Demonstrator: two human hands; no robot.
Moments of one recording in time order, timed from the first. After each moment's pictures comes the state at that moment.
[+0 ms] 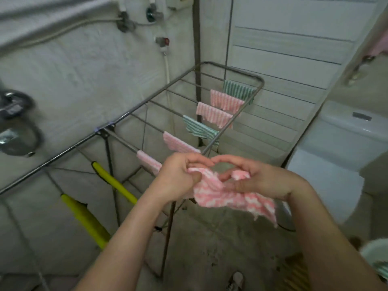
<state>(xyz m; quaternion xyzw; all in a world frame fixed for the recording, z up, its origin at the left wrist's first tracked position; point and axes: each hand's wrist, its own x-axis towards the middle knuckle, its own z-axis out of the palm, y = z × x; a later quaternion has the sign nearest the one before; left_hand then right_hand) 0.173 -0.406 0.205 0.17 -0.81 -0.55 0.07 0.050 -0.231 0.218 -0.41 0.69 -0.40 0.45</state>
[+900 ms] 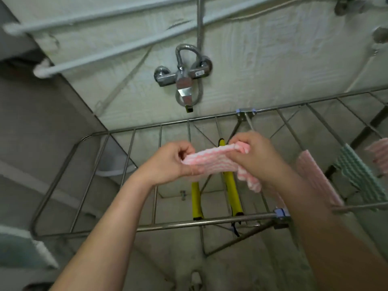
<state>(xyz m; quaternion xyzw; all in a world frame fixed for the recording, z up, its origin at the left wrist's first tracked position) 0.353 -0.536 0.225 0.49 -0.77 -0.38 0.17 0.133 -0.508 0.197 -0.66 0.62 -0.33 0.26</state>
